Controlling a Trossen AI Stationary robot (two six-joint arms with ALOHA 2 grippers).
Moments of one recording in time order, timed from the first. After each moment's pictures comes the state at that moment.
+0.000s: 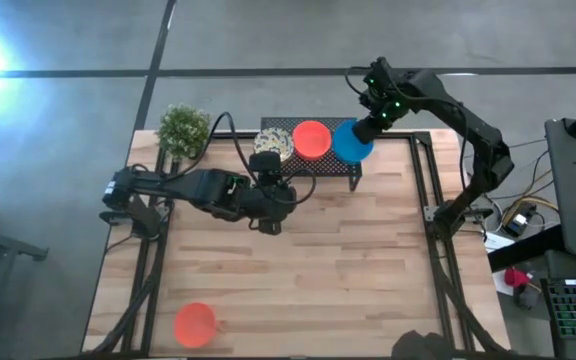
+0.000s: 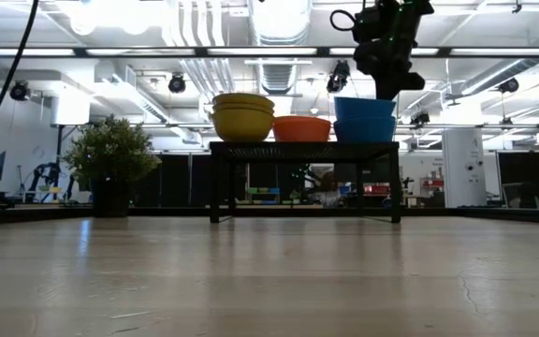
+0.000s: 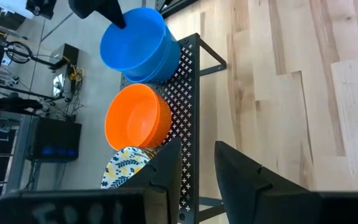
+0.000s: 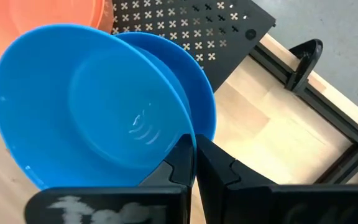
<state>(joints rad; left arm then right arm) -0.19 1.71 1.97 -1.13 -0.67 0.20 -0.80 1.62 1.70 -1.33 -0.11 0.12</state>
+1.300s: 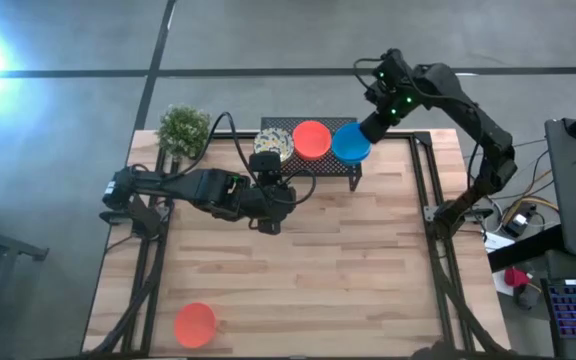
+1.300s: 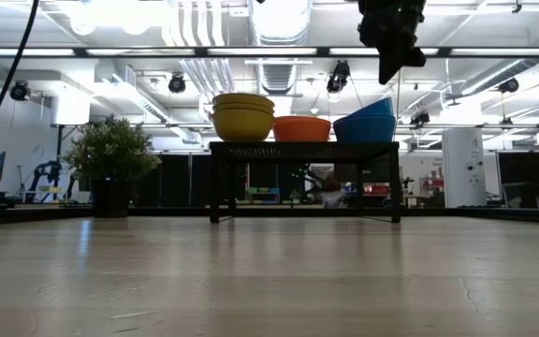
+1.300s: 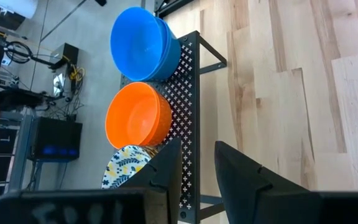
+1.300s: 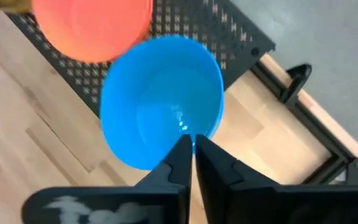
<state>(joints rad) -0.19 1.71 1.97 -1.13 -0.67 0.21 -0.77 1.59 1.85 -1.45 -0.11 0.05</state>
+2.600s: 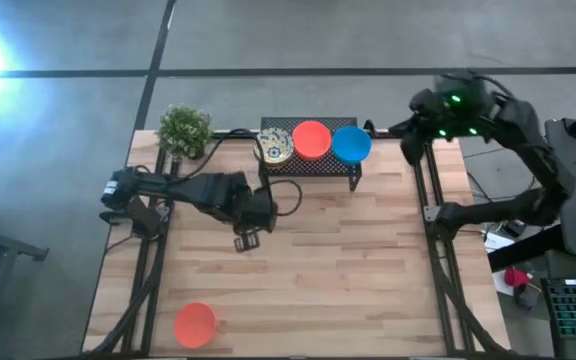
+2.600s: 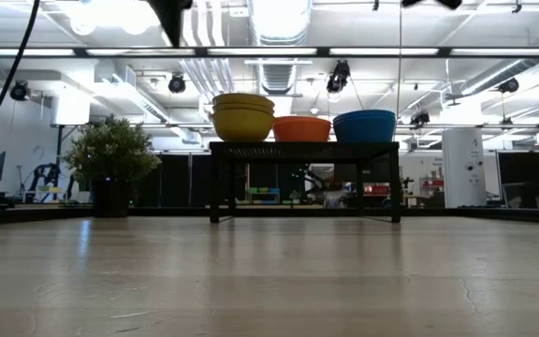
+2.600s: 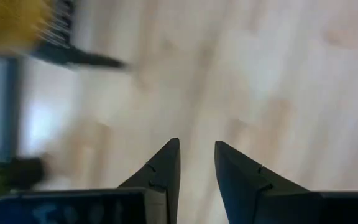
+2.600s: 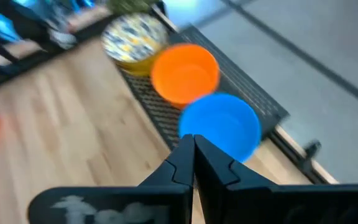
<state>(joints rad) -0.19 1.71 1.88 -1.57 -0.29 -0.42 -0.58 1.13 1.68 -1.24 -0.10 0.11</state>
